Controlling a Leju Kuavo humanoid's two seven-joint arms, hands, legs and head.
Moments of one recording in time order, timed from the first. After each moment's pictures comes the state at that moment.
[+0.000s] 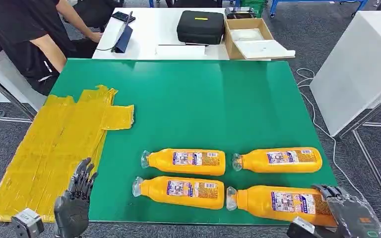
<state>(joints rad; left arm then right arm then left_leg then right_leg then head) 0.42 -0.24 0.20 -1.81 -0.02 -0.39 -0.42 0.47 -0.22 -0.25 -2.09 1.25 0.50 -0.19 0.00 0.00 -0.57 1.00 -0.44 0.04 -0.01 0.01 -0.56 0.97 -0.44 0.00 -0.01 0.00</state>
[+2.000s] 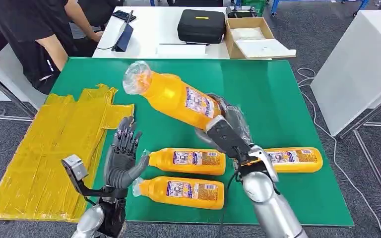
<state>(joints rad) -0.03 -0.07 -0.31 -1.54 0.38 0.01 -0.45 -0.36 0.07 0.47 -1.38 0.51 0.02 -0.03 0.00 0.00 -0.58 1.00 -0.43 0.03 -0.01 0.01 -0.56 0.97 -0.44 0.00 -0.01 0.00</state>
